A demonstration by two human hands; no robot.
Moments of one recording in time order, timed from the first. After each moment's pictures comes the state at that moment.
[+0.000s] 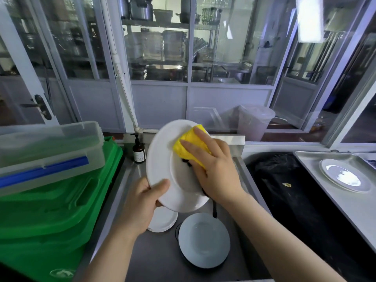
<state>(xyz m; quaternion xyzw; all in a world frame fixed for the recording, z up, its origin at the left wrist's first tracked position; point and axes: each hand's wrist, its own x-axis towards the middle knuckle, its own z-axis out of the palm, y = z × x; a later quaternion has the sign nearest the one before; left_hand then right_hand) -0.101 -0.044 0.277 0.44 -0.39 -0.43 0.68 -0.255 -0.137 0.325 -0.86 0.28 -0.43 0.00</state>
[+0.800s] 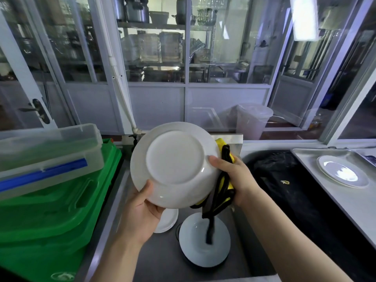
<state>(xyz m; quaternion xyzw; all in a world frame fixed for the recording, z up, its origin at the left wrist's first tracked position) -0.099 -0.043 0.250 0.28 -0.22 -0.55 0.75 -0.291 -0.148 0.313 -0.45 0.32 -0.43 0.71</state>
